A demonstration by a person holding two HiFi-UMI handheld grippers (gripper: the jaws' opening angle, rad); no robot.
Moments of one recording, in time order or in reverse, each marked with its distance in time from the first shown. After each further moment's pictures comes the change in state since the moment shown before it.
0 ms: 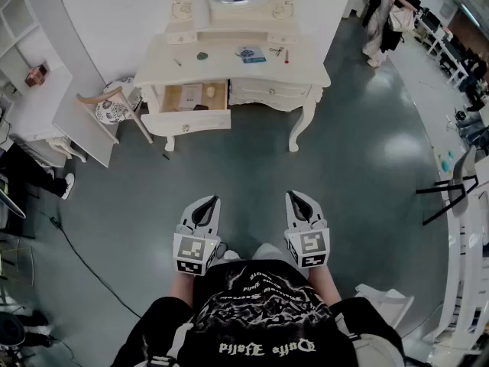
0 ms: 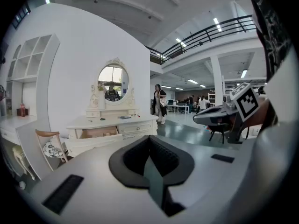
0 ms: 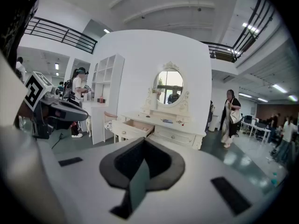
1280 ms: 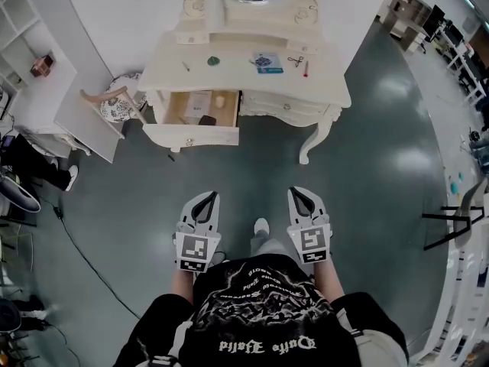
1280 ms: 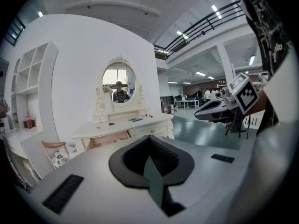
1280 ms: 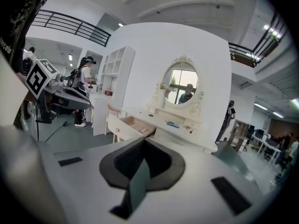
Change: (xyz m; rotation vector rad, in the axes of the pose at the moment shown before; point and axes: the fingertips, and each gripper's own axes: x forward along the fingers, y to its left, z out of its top) left arm 0.074 0.054 0.020 0.086 0.002 0.135; right arm 0.104 -0.041 0.016 -0.155 0.019 0.118
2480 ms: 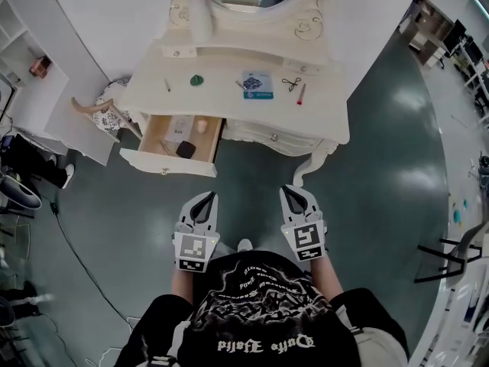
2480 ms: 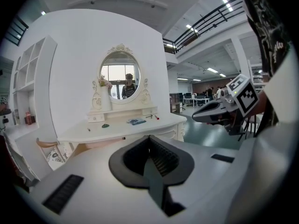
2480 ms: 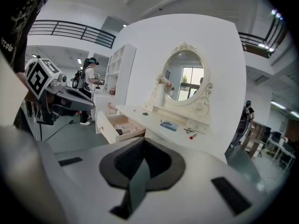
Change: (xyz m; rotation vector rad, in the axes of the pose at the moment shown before) left arm 0.145 -0.010 0.038 -0.054 0.049 0.101; right arm 0.105 -0.121 -0.004 -0.031 -0.009 0.162
